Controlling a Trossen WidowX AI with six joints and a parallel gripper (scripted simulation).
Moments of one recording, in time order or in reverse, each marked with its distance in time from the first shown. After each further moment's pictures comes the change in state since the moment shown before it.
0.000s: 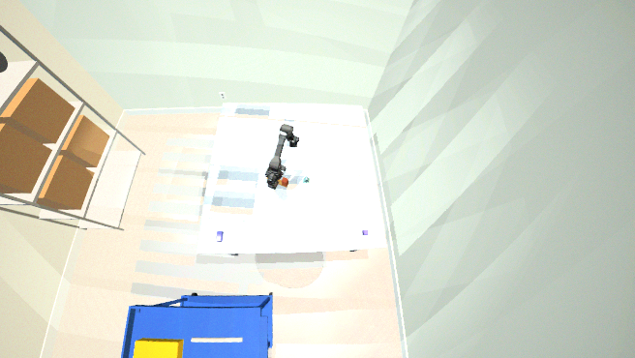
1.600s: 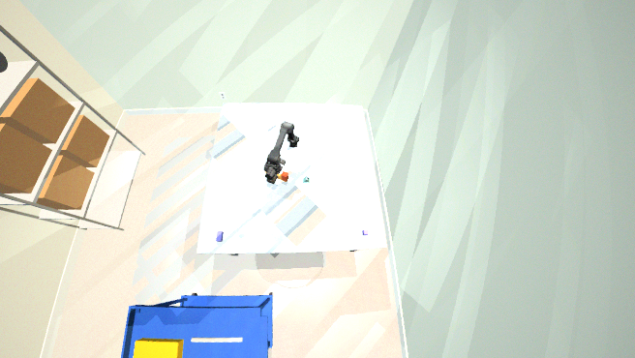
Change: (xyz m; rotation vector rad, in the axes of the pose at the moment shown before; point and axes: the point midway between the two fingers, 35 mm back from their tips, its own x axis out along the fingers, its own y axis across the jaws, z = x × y) arm -0.096 -0.002 -0.002 -0.003 -0.003 -0.009
